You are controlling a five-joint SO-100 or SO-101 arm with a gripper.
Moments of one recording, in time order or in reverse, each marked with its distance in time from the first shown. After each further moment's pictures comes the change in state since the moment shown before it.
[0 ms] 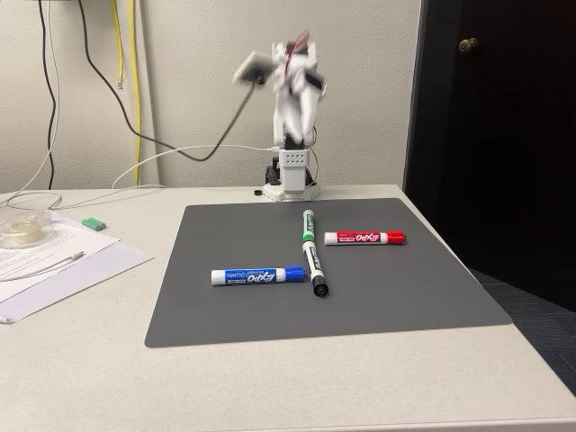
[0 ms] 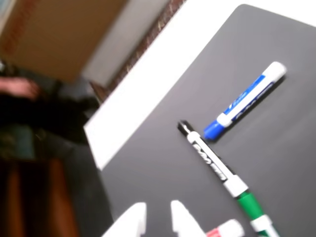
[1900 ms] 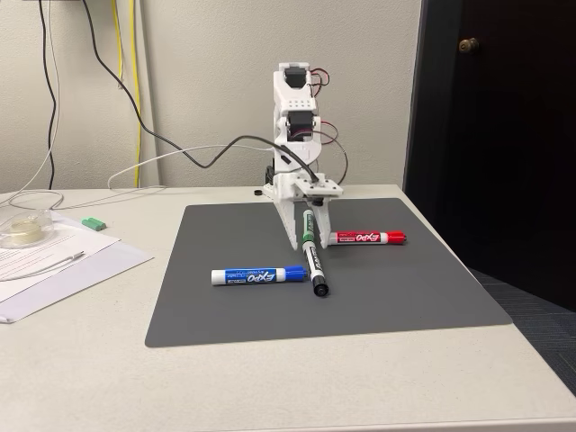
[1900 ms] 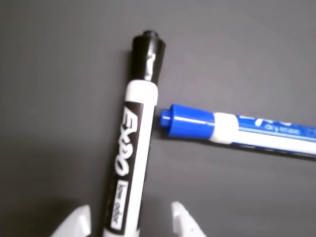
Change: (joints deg) arm 3.2 -39.6 1.4 -15.6 -59.2
